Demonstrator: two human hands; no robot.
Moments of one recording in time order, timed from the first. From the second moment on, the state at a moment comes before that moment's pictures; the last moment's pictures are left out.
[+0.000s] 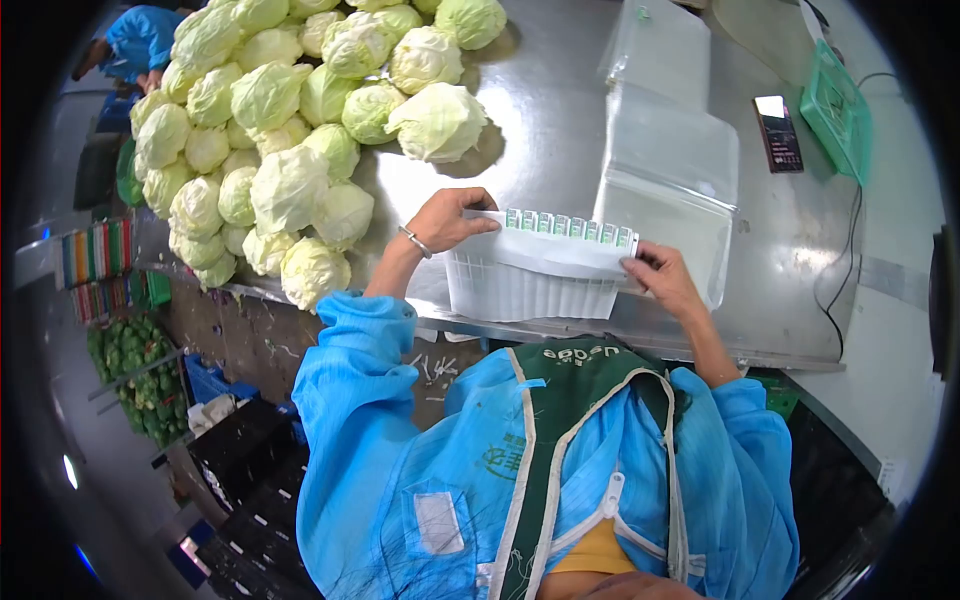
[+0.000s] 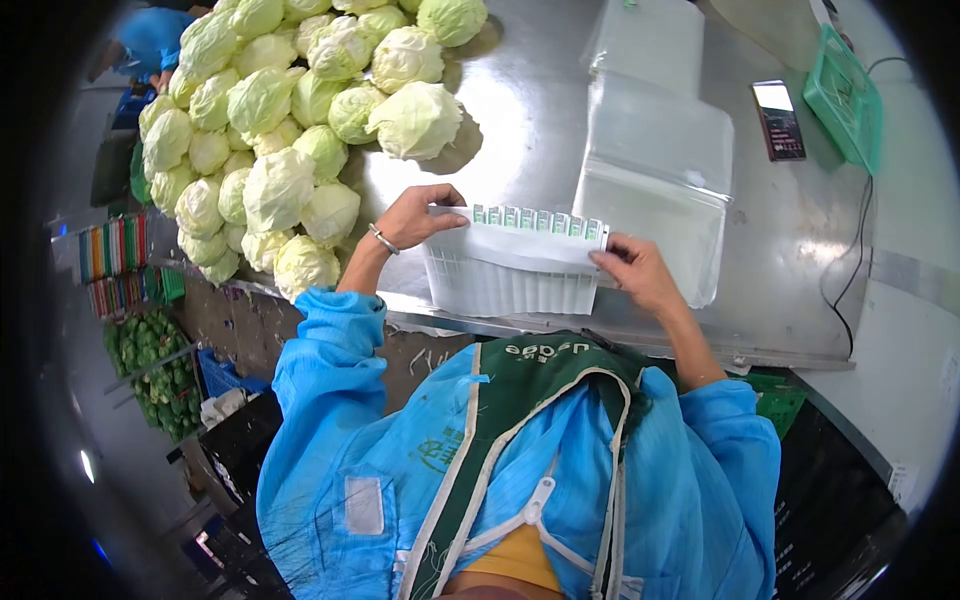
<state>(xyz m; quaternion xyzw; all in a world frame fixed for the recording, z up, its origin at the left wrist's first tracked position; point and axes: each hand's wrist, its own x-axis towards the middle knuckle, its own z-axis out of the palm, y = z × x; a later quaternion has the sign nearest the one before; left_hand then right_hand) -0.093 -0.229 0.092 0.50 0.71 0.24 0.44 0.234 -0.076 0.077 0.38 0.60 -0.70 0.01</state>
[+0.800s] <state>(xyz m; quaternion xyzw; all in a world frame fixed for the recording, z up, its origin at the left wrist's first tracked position) -0.046 -0.213 0.124 0.56 0.69 0.27 0.36 0.195 -0.051 0.129 0.21 0.85 -0.47 -0.13</state>
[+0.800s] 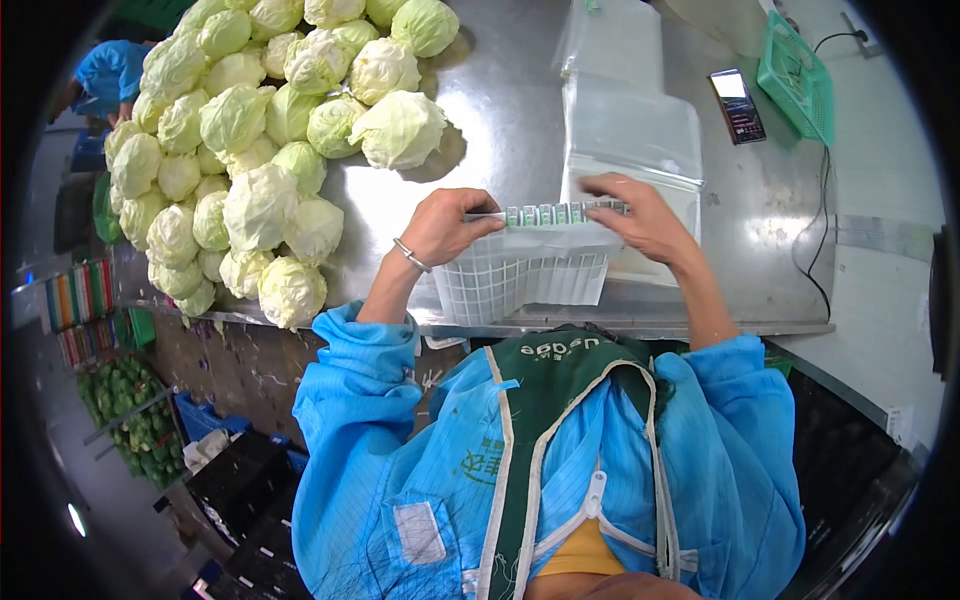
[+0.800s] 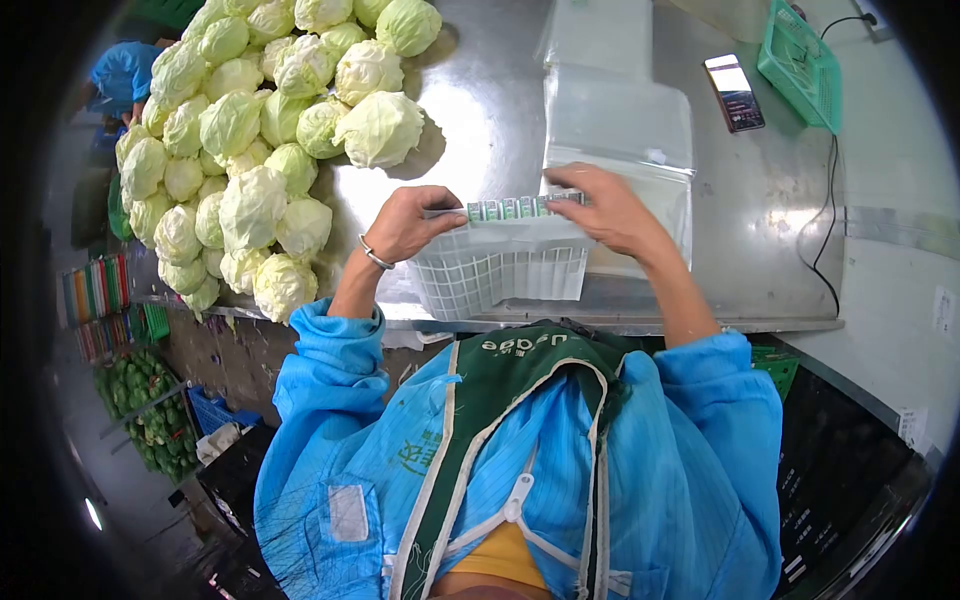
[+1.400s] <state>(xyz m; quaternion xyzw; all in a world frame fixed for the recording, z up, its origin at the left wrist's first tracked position) -0.044 -0.182 0.115 0.54 0.68 0.24 0.42 0.139 -0.102 0.118 0.22 0.94 -0.20 -0.17</state>
